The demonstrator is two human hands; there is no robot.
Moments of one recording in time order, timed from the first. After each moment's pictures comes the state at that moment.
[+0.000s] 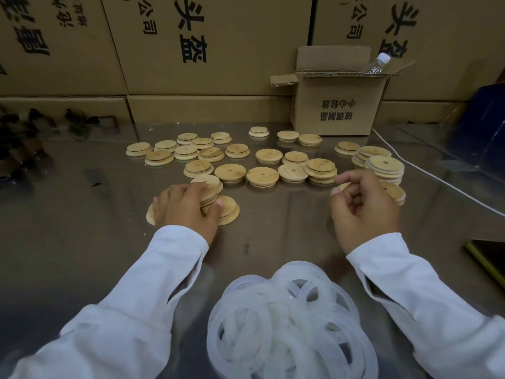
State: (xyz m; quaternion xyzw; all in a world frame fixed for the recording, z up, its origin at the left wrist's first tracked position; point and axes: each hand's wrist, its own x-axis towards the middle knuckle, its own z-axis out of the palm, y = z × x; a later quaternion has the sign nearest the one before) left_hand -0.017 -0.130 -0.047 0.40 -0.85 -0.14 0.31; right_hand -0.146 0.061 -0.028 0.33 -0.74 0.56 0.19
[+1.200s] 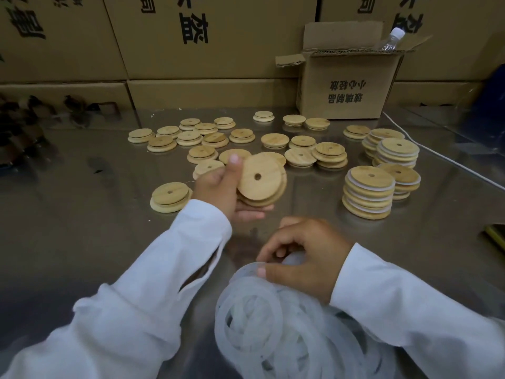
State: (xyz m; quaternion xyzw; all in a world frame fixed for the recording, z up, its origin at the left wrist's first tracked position) left_hand -0.028 -0.084 -0.019 0.26 -0.58 -0.71 0.31; right_hand -0.087 0.053 -0.031 0.55 -0.75 0.34 -0.15
